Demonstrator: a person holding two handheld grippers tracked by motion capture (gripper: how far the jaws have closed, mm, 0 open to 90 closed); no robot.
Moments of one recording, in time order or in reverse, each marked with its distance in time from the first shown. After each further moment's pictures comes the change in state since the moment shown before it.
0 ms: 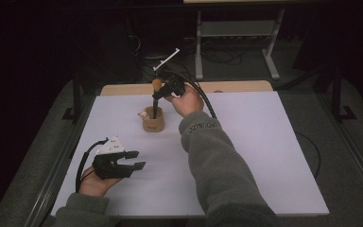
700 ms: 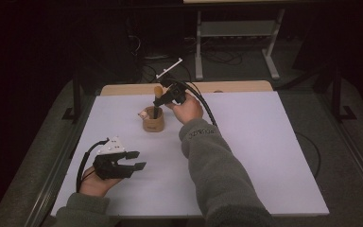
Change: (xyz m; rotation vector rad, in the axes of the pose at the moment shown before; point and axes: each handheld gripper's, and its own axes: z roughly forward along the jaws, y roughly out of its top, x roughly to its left) left arm 0.000 0.000 0.001 0.005 -0.001 0.007; right arm -0.006 -0.023 0.020 -0.020 0.028 0.039
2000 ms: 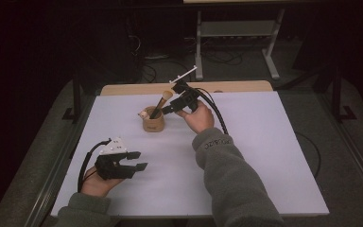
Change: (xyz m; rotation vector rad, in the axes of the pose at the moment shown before) left arm -0.001 0.000 0.004 0.008 -0.005 0.002; right arm -0.004 -0.039 -0.020 -0.036 0.016 0.060
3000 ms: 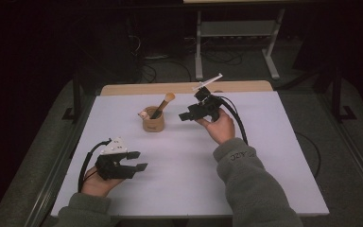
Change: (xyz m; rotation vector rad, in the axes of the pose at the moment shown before) left arm 0.001 -0.001 0.001 0.006 0.014 -0.008; right arm -0.005 -0.052 -0.051 -0.057 -0.011 0.025
